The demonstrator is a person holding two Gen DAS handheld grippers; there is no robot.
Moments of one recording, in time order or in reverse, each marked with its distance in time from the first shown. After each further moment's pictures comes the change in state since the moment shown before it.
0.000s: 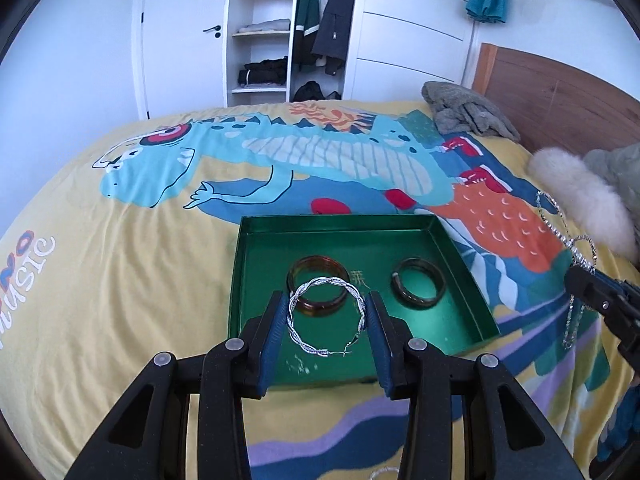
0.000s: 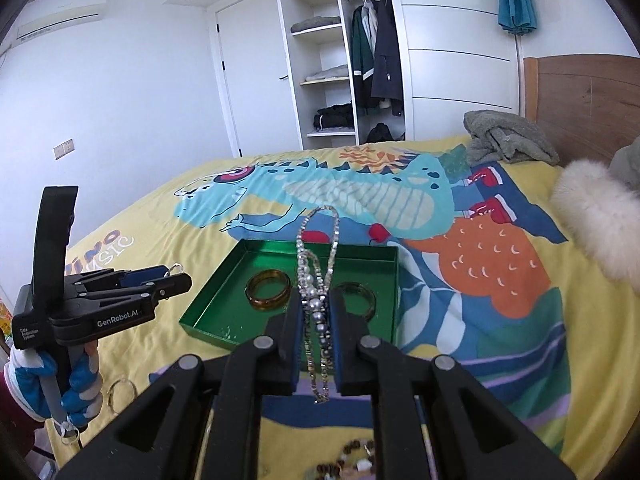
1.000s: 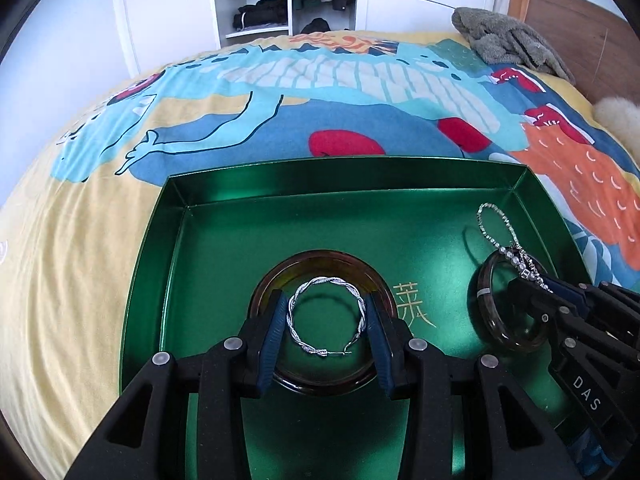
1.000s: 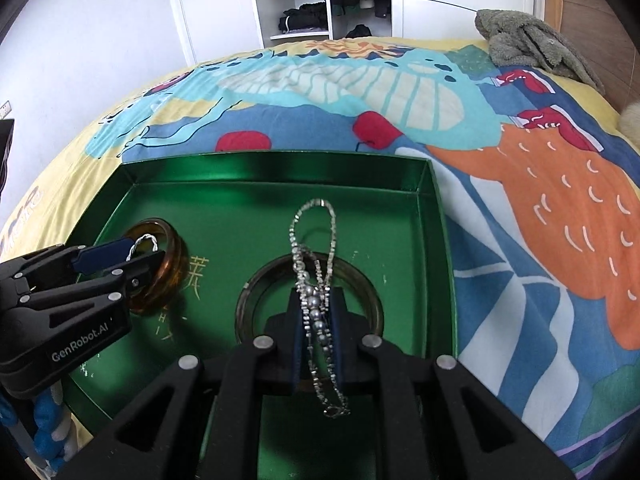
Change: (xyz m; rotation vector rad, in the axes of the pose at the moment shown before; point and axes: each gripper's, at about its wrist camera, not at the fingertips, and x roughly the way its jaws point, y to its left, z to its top) left arm 0.174 -0.008 0.005 0.036 0.194 0.074; right arm 0.229 -0.042 -0.027 0.027 0.330 -0.103
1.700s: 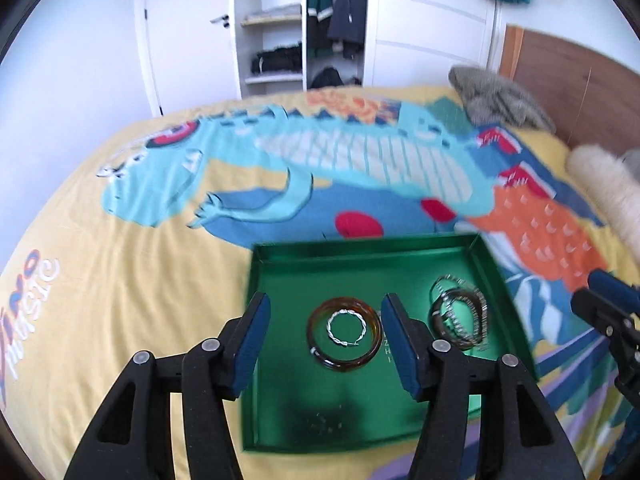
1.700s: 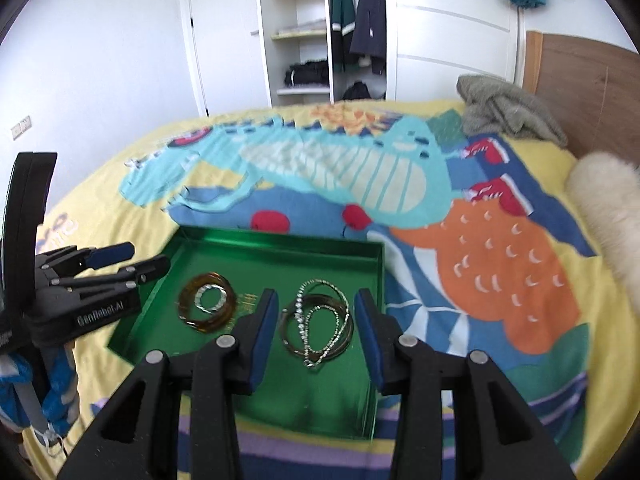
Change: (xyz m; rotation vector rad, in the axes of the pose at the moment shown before) left arm -0.151 0.028 0.011 -0.030 -0.160 0.011; right arm -0.152 0.010 0.009 -0.024 -0.189 -0.010
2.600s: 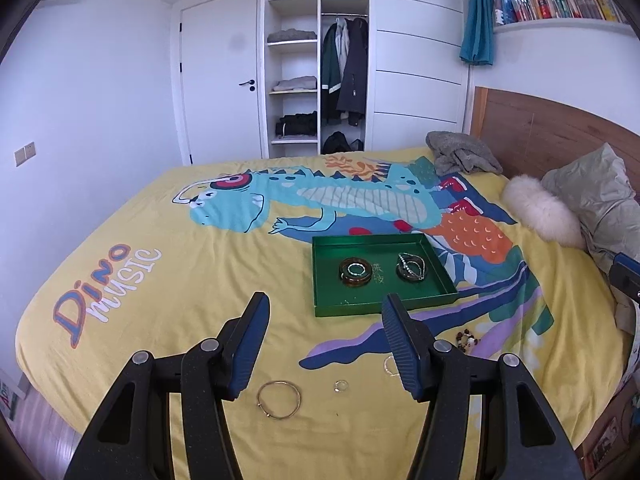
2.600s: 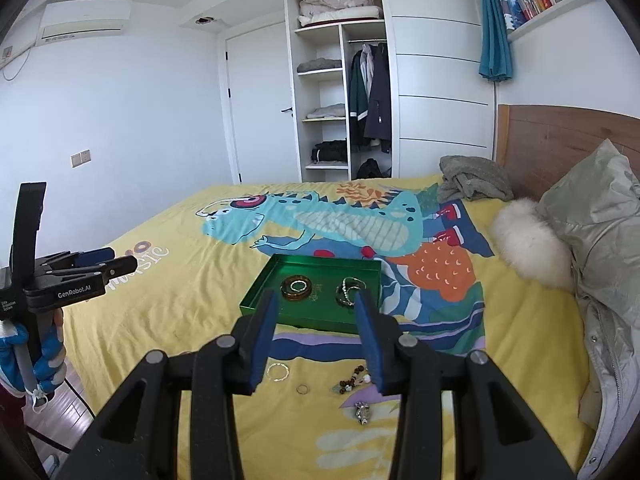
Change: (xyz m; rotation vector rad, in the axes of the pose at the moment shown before) left arm -0.307 0.033 -0.130 0.007 -0.200 0.021; right arm -0.329 0.055 -0.100 -0.021 -0.245 0.051
